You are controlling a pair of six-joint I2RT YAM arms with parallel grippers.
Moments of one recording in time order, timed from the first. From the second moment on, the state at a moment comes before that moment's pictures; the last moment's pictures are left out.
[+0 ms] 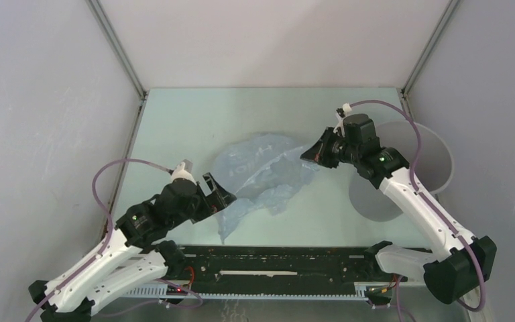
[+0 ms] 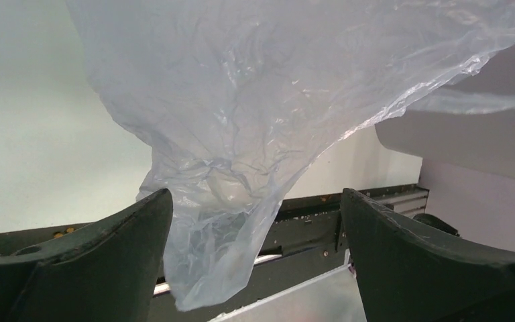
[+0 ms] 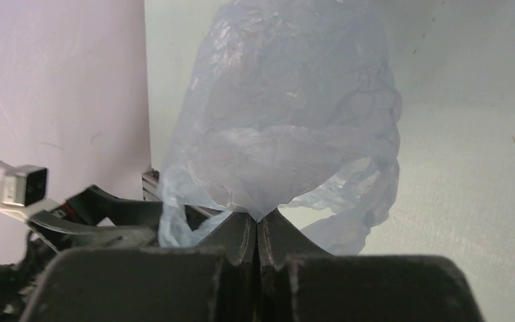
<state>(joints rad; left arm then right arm) -0.81 0.63 0.79 -0.87 -0.21 -1.11 0.45 1.14 1.09 -0.55 -0.29 0.81</state>
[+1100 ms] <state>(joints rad) -1.26 0.94 0.77 -0.85 -0.52 -1.18 0.37 1.25 1.13 -0.57 -0.31 0.78</state>
